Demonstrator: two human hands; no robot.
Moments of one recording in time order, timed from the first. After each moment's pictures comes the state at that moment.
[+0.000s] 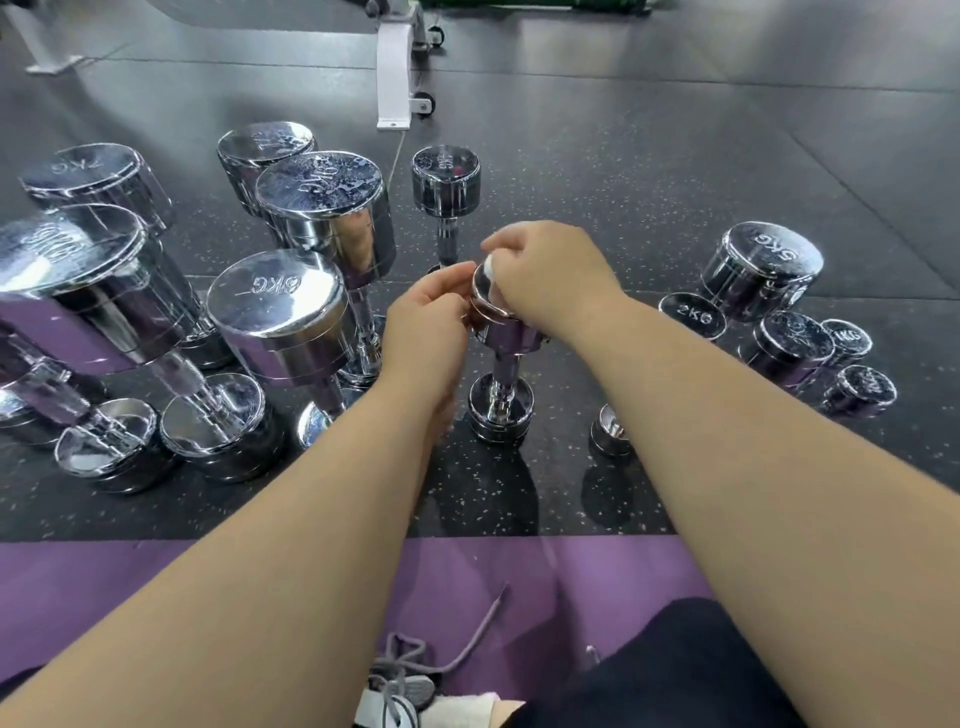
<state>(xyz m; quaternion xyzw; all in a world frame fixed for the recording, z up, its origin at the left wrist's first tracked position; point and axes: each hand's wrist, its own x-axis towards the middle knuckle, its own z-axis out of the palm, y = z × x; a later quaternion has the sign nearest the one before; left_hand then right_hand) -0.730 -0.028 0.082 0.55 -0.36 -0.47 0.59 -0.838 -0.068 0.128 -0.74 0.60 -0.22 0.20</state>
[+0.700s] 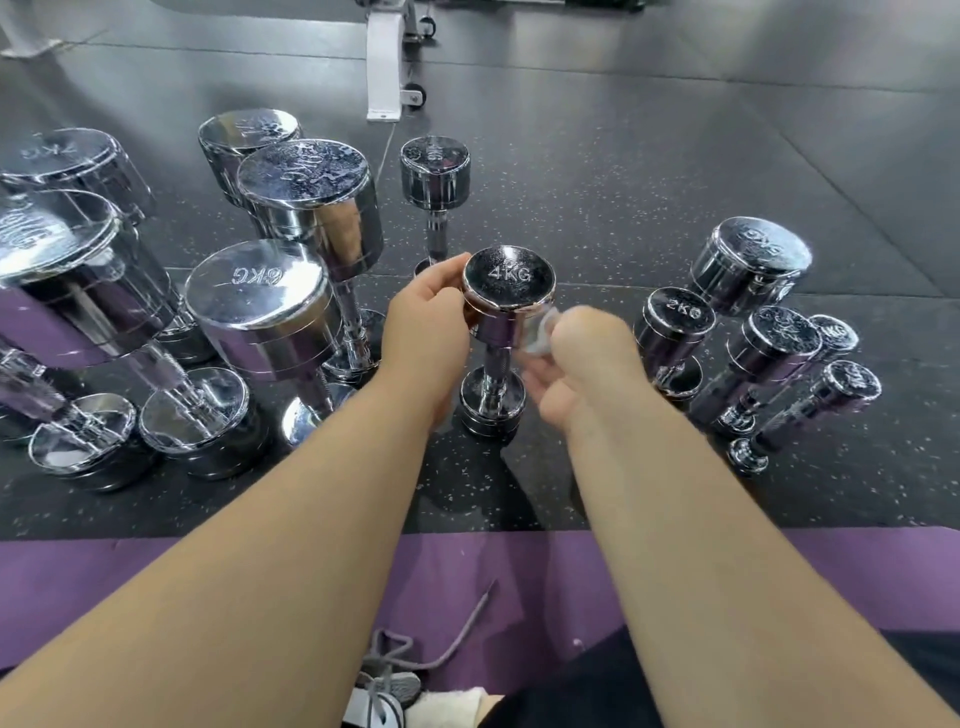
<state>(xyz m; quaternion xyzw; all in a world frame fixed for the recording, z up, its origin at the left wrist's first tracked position) -0.737 -0.031 0.079 0.58 -0.37 -0.46 0.56 -0.838 -0.020 0.107 -0.12 0.58 -0.47 0.65</state>
